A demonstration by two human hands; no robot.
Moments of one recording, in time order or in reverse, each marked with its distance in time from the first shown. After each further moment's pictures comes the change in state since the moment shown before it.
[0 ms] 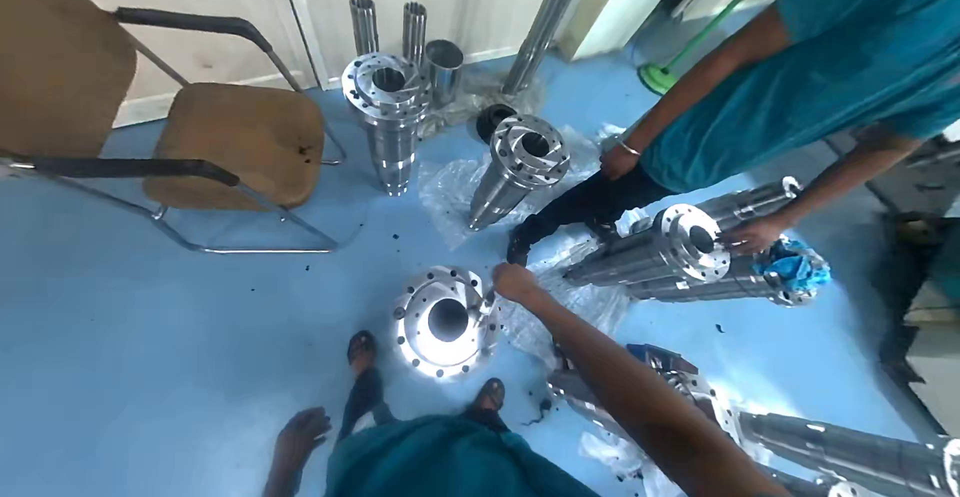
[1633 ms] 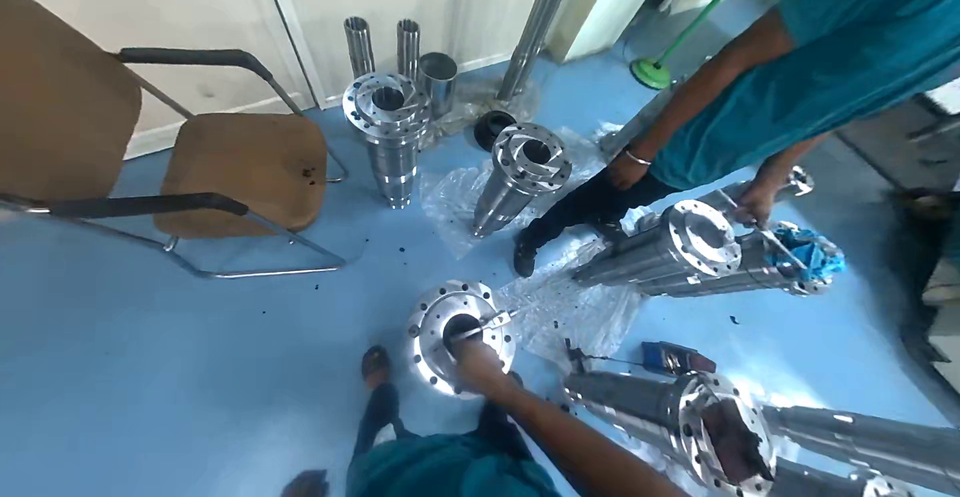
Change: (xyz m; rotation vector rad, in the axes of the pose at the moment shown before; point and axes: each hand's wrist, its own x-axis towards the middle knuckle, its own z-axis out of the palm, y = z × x) left_hand 0.005 -0.026 -0.046 0.287 -0.078 -0.165; right_hand -0.065 -0.108 0.086 0.176 -0.124 -0.041
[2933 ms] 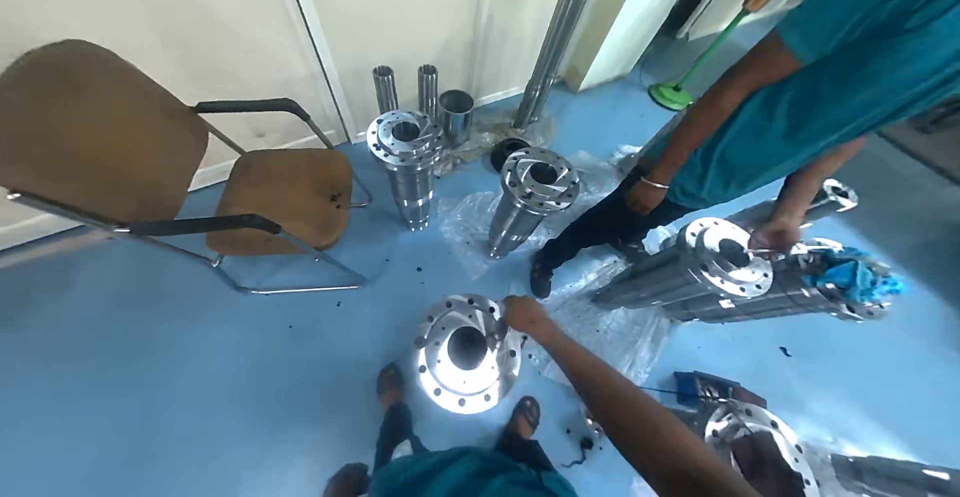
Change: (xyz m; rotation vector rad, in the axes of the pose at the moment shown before) left_hand -0.034 0.019 0.059 -0.058 -0.018 0.124; right_hand 0.037 0.083 -0.095 -0.091 0.130 0.044
